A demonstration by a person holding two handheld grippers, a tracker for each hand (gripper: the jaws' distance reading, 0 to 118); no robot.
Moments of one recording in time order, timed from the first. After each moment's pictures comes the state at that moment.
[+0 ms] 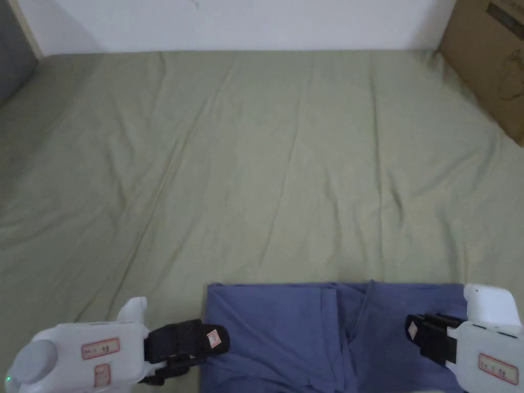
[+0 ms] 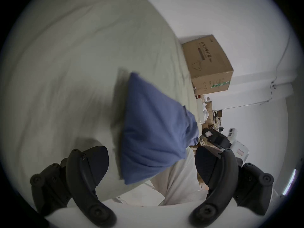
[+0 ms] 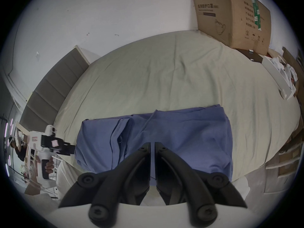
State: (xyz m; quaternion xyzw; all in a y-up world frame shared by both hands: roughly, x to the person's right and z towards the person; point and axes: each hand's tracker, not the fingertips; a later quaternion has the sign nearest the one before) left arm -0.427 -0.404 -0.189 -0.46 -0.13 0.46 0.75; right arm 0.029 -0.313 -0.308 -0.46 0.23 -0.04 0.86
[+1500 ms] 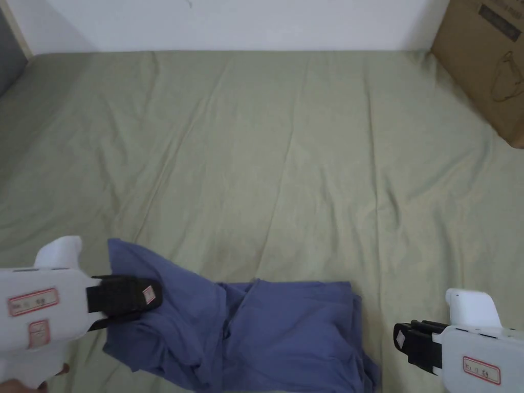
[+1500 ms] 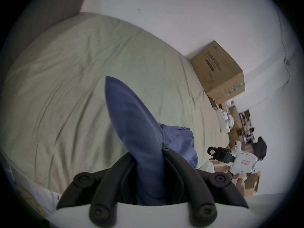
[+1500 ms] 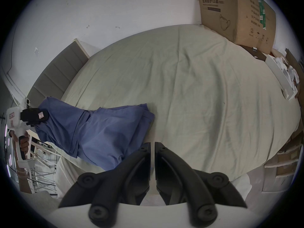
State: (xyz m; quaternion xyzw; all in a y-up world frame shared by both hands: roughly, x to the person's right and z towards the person) left arm -0.429 -0.260 -0.199 -0.42 -0.02 0.30 0.85; right arm 0.026 -0.320 -0.311 -0.49 0.23 -0.03 0.84
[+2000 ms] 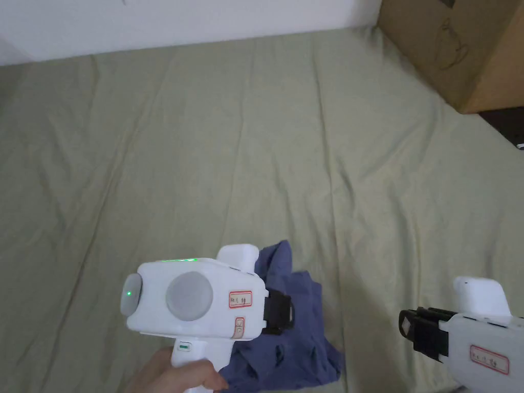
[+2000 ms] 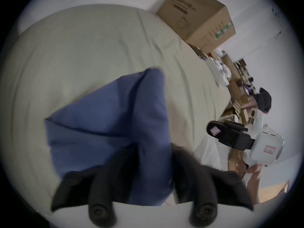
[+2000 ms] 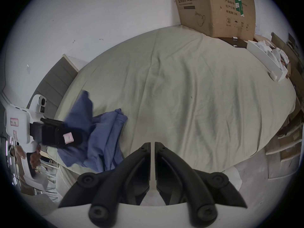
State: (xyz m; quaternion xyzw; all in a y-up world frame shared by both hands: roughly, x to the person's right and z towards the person) left arm -0.233 -0.317 -0.318 -0.55 -0.17 0.17 0.80; right arm 0.088 -0.326 -0.308 -0.48 0.18 -0.08 0.86
